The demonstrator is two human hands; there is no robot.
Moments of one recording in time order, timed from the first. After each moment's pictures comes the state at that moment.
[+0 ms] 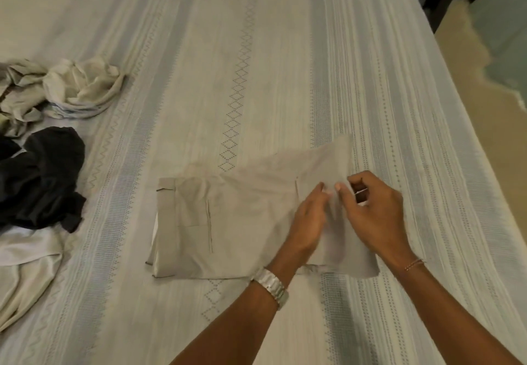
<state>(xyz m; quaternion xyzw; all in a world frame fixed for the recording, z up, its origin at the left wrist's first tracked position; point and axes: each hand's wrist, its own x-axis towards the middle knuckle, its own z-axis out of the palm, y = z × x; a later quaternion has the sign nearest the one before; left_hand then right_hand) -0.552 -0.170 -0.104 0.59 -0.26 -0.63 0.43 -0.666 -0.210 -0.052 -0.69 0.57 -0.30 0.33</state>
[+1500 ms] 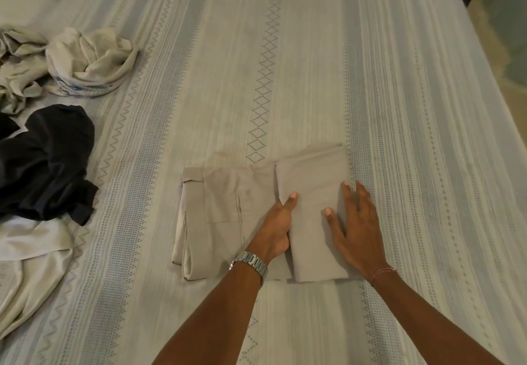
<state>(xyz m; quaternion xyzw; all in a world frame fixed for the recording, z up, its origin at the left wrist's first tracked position) -0.428 -0.146 -0.195 0.51 0.01 -0.70 0.49 -0.610 -0.176 -0.210 -0.79 0.58 -0.11 0.19</state>
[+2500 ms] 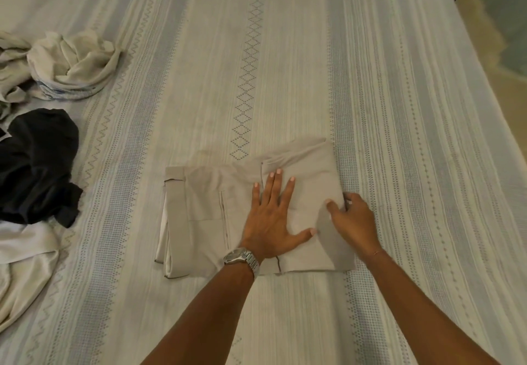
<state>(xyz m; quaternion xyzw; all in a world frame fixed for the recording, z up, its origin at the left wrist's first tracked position) -0.438 -0.132 -0.226 0.69 -0.70 -0.14 0.09 -0.618 -0.198 -0.178 -0.53 0.72 -0.14 0.43</state>
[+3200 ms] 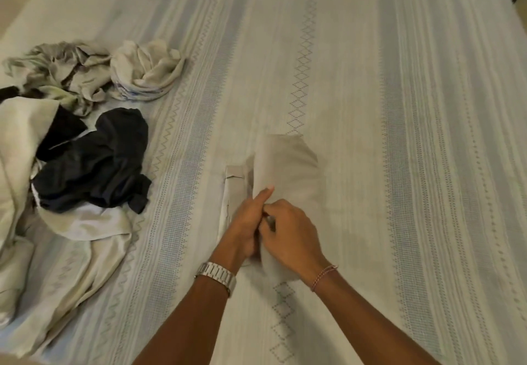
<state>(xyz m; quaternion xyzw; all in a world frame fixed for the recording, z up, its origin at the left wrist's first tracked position) -0.320 -0.080 -0.122 0.61 0.01 -0.64 0.47 -0.432 -0.095 -0.100 -0.80 0.47 -0.09 0.37</state>
